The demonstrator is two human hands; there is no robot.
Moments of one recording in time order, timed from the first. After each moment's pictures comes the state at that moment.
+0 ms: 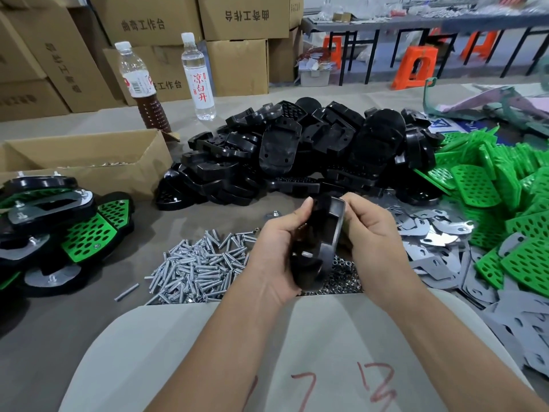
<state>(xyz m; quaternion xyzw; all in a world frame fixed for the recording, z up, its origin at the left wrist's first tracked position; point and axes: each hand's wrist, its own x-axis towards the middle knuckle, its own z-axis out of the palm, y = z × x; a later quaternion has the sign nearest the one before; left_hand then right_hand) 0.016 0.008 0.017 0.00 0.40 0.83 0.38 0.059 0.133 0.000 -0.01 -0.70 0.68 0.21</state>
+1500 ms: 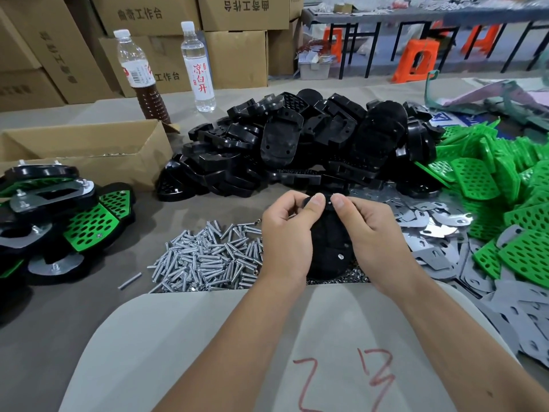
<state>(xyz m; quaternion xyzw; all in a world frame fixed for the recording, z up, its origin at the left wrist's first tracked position) 0.023 0.023 0.002 0.05 0.59 0.80 0.07 0.063 0.143 -0.002 -0.01 -0.78 0.59 0.20</state>
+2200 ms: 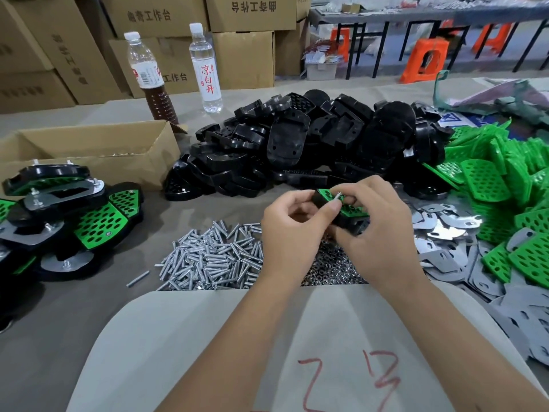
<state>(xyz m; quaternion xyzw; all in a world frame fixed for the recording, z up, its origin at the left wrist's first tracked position) 0.016 0.017 -0.003 0.09 0.65 0.75 0.01 0.060 0.142 -0.003 0.03 -0.87 0.32 0.36</state>
